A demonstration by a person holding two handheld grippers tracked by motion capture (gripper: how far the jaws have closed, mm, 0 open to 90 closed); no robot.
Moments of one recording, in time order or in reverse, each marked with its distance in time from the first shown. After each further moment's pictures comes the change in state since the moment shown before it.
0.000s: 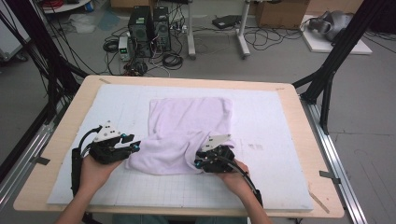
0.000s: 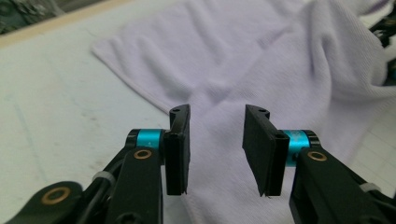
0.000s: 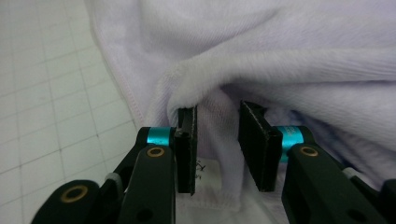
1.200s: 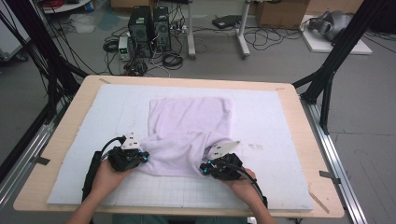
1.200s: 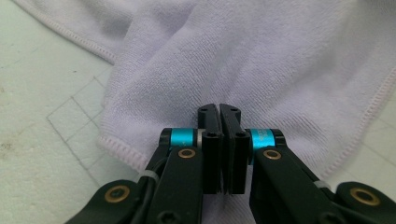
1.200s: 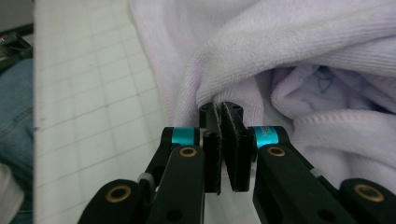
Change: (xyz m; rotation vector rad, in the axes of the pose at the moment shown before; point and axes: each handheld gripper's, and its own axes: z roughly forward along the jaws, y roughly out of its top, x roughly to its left) left arm -0.015 -0.019 0.037 0.173 -0.042 0.093; right arm 0.006 -0.025 -0.026 -0.038 0.081 0.012
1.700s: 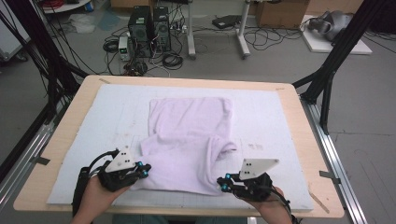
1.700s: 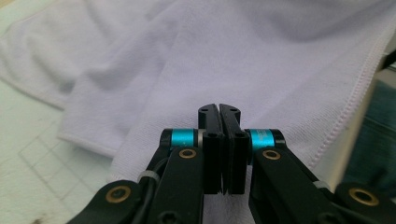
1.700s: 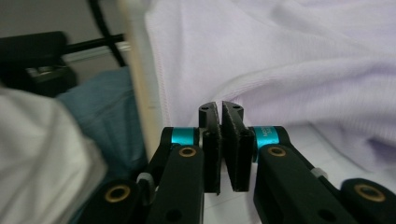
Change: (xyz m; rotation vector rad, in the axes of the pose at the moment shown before) left arm -0.061 0.008 -0.067 -0.128 -0.124 0.120; right arm 0.051 -0.016 -0.091 -0.126 0.056 -0.063
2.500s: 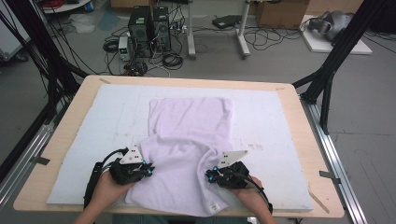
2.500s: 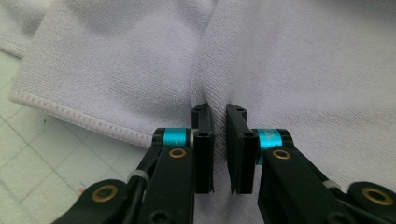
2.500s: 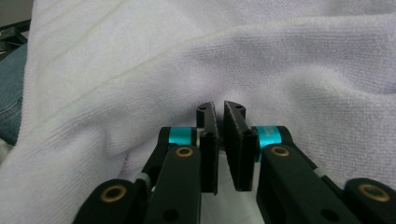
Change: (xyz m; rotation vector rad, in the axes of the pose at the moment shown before) left arm 0.034 -0.035 0.056 0.089 0.018 -0.065; right arm -0.045 -0.022 0.081 0.130 -0.067 0.052
